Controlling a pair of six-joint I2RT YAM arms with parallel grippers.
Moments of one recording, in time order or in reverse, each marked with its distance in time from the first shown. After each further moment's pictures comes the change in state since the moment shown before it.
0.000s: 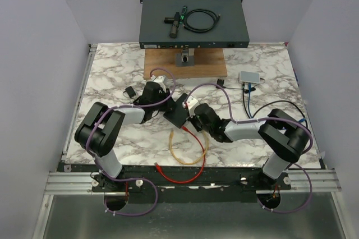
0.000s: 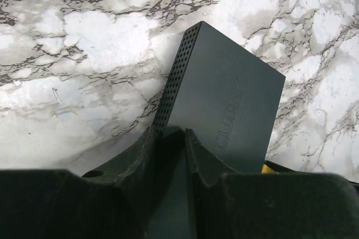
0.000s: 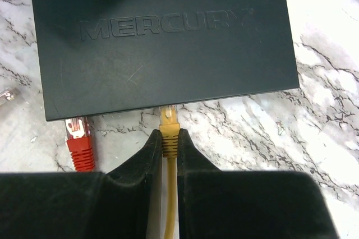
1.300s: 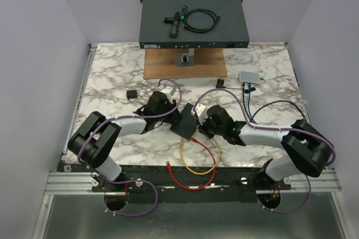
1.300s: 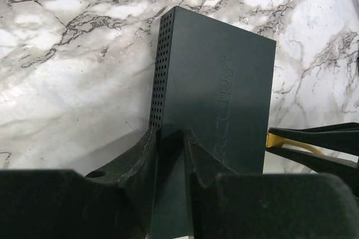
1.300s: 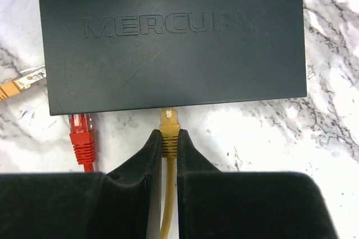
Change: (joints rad) left arm -0.137 -0.126 -0.111 -0.041 -0.030 -0.003; right arm -0.058 -0.218 -0.116 -0.204 -0.249 -0.103
